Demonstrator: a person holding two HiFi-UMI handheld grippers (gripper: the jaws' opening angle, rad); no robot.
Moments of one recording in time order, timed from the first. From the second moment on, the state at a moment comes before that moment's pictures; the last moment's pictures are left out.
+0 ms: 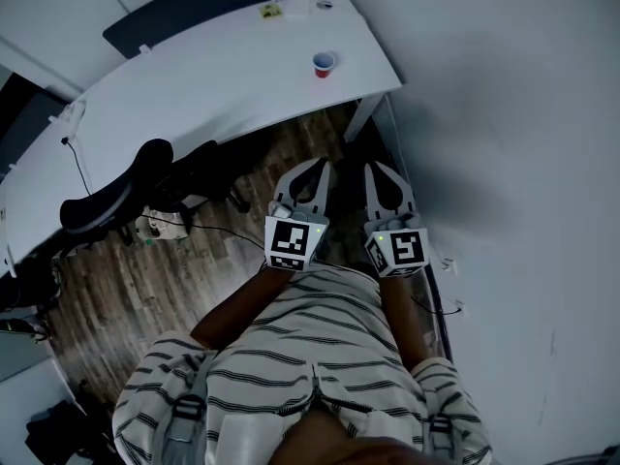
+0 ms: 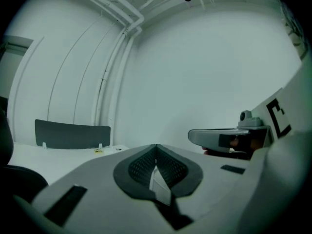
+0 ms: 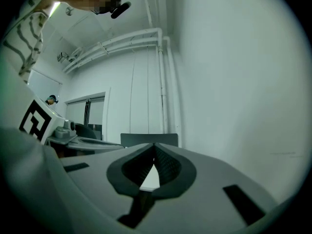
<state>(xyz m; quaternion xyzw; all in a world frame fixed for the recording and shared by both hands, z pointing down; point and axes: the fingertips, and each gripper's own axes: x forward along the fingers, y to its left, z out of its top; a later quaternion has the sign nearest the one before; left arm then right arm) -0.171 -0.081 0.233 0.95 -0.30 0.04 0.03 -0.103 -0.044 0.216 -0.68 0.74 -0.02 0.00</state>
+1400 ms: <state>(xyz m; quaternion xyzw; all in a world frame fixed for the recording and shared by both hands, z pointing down) -0.064 -0.225 0.296 0.91 -0.40 0.07 0.04 -0.004 -0.121 0.271 -0.62 0.78 -0.08 -0.03</state>
